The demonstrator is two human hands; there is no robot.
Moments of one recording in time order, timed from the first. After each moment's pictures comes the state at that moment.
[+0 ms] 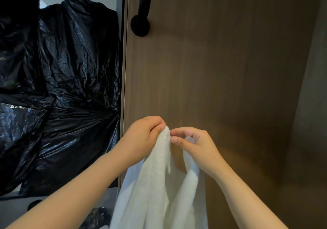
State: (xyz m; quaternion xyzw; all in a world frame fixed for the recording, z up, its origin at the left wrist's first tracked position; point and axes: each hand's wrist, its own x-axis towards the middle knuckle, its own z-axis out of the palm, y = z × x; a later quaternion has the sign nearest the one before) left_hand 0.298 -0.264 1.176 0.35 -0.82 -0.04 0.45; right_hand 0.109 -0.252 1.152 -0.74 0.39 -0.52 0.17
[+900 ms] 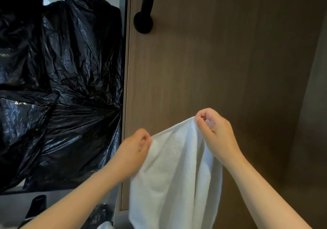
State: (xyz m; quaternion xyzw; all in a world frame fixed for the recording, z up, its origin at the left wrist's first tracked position) left_hand 0.314 -0.274 1.129 0.46 -0.76 -0.10 0.45; right_hand 0.082 -0.259 1.169 -0.71 0.44 -0.55 -0.02
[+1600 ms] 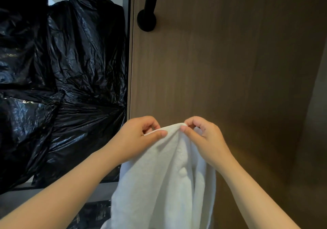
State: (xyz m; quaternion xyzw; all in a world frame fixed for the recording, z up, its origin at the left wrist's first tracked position) left_hand 0.326 -0.273 1.161 0.38 -0.80 -0.09 0.46; right_hand 0.107 -0.258 1.156 -0.73 0.42 -0.53 0.07
